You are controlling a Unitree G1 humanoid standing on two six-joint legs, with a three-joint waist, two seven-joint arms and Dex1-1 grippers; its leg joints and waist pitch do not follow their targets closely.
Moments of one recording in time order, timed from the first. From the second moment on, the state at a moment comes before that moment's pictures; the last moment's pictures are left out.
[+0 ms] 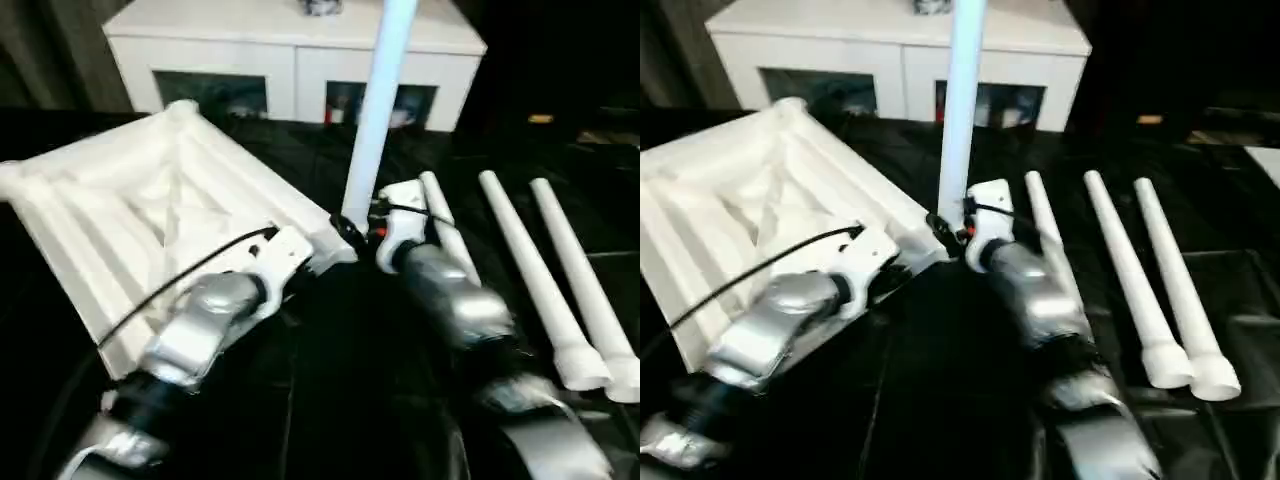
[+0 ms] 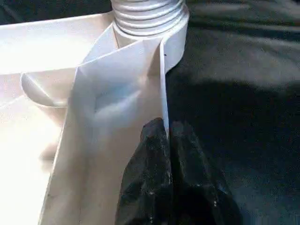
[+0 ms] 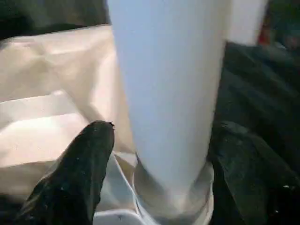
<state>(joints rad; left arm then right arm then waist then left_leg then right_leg) -0.42 0.35 -0.31 0.14 0.01 0.50 -0.64 -0.58 -0.14 0.10 0.43 0.24 0.26 0.48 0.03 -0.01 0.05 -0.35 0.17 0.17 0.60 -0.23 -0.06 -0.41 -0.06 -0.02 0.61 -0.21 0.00</state>
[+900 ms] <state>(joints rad) -0.32 0.58 -0.31 0.06 -0.12 0.38 -1.05 -0.33 -0.41 0.25 0.10 0.27 0.41 0.86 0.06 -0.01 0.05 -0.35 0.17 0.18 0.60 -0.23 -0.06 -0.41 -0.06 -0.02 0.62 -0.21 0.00</state>
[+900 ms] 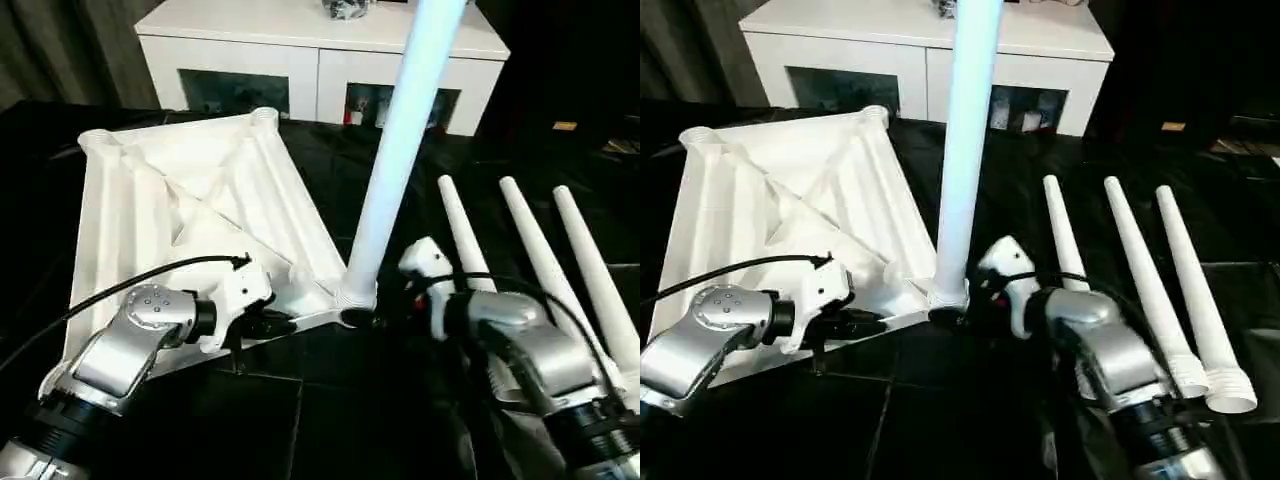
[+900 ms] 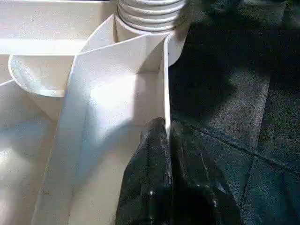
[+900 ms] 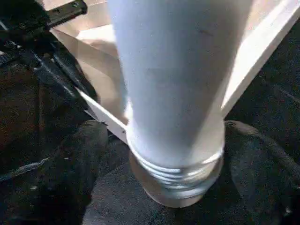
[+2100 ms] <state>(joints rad) -0.48 0.09 -0.25 0.28 0.01 0.61 -0.43 -0.63 0.05 0.03 0.70 0.14 0.25 0.02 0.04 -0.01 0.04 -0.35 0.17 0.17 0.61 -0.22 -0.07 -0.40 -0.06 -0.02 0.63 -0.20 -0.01</state>
